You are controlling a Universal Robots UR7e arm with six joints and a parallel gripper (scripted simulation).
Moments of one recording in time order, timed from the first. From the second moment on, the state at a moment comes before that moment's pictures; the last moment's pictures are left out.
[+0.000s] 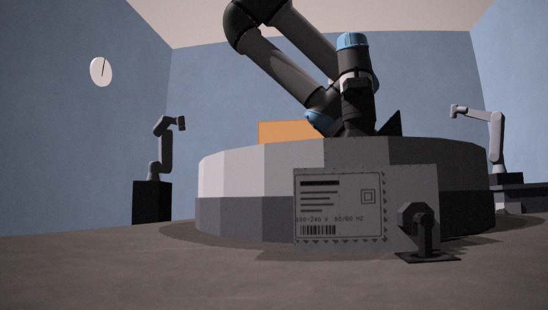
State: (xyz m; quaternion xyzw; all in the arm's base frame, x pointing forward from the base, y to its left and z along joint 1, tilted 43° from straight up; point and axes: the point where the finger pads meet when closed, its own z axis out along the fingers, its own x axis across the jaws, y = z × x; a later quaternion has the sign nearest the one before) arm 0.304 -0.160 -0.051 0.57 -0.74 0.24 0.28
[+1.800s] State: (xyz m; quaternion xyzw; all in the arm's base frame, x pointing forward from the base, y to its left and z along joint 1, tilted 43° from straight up) arm 0.307 -0.143 -0.033 0.57 -0.73 0.24 0.28
